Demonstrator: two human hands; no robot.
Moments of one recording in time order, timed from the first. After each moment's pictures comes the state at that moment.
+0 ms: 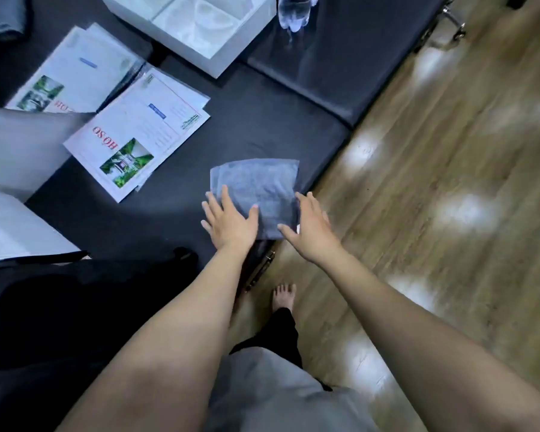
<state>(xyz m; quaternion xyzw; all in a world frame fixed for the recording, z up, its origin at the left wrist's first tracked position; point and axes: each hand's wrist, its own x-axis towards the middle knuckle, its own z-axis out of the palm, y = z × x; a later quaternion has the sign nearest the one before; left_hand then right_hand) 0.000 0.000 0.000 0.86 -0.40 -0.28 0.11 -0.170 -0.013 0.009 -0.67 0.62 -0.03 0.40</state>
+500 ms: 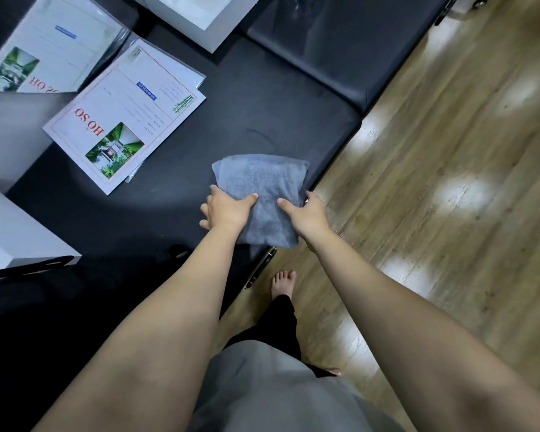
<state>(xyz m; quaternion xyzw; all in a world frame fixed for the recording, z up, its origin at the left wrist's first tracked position) 0.024 -0.040 -0.020 0.89 -0.27 -0.36 0.08 -0.138 -0.046 -0.032 -0.36 0.72 -0.19 0.57</state>
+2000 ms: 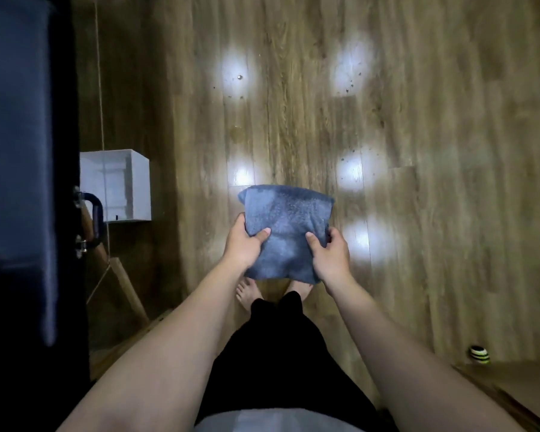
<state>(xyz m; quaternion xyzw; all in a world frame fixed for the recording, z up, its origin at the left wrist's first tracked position) -0.256 0.287 -0.127 0.62 -0.48 -0.63 0.05 -0.388 0.405 -0.117 -0.04 0.84 -0.38 0.39</state>
